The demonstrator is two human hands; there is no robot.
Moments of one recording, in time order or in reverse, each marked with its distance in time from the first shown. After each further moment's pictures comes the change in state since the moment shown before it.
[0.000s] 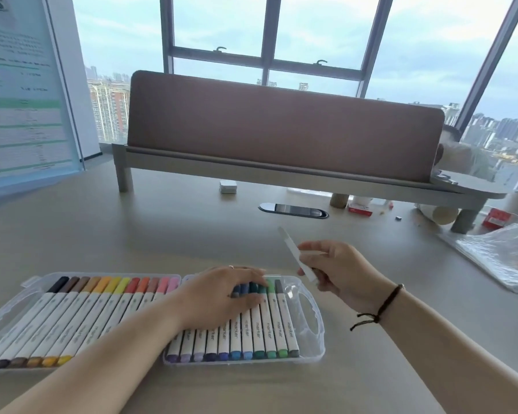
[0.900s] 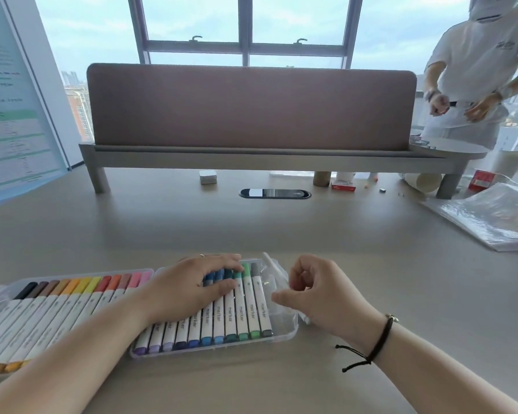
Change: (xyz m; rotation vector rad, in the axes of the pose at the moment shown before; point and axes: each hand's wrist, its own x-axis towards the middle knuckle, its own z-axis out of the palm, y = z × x) left_hand 0.002 -0.004 0.006 0.006 0.010 -0.016; right_hand -0.062 0.036 0.009 -0.361 0.121 -0.139
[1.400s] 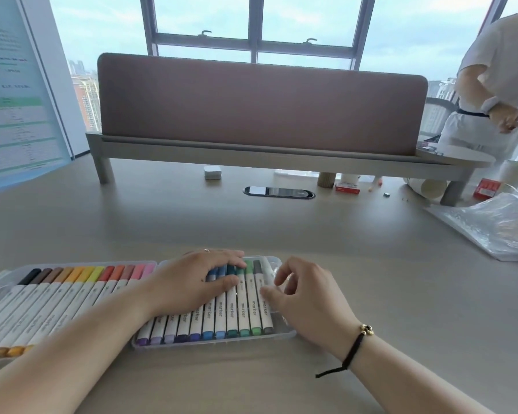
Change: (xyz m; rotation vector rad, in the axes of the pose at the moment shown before) left_hand 0.001 0.002 0.002 0.033 0.027 0.003; right_hand 0.000 -0.002 0.022 -0.318 0.100 -0.094
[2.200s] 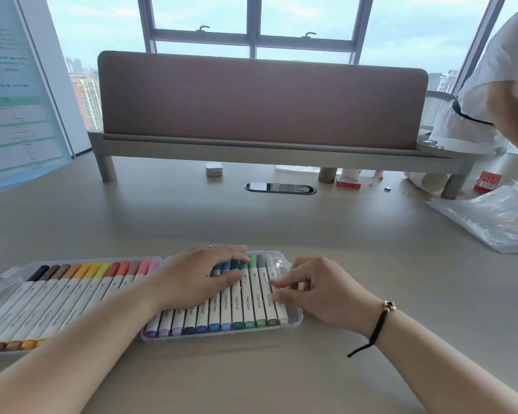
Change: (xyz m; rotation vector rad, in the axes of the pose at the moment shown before) left_hand 0.001 0.001 0.000 0.042 -0.003 0.005; right_hand 0.010 0.017 -0.019 0.083 -0.258 -0.145
